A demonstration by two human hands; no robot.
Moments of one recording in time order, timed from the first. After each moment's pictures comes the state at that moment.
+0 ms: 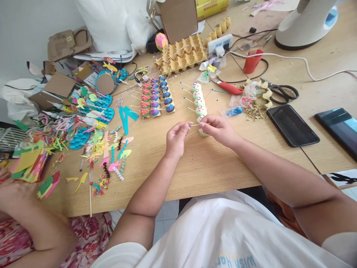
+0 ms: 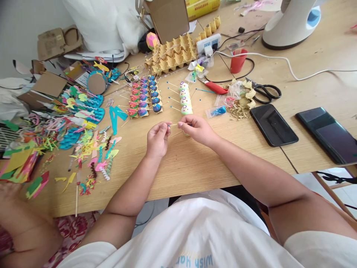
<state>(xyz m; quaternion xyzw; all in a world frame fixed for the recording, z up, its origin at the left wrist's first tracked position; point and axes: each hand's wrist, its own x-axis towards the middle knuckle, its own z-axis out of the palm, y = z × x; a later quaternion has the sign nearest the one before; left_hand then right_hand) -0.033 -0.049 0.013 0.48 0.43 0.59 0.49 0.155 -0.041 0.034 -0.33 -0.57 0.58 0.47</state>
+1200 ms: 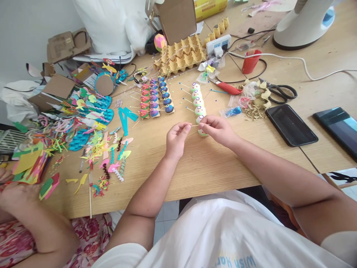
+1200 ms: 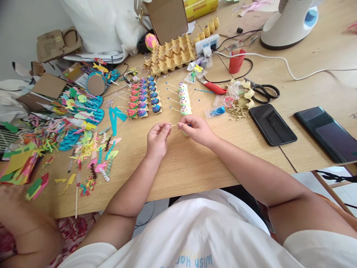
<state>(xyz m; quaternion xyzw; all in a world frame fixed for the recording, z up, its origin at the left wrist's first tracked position) -0.030 -0.050 0.013 0.47 0.44 0.59 0.49 0.155 -0.039 0.032 -0.36 -0.60 0.54 0.47</state>
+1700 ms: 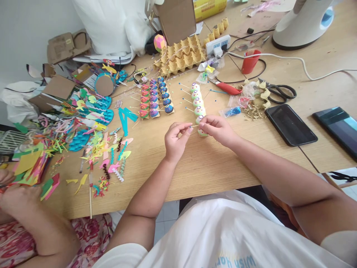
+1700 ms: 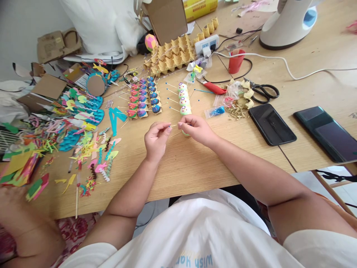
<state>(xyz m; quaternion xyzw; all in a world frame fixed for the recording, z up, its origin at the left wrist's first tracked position) -0.039 -0.052 0.016 0.67 0.40 0.57 0.26 0.156 -0.039 0.031 -0.34 -0.55 0.59 0.47</state>
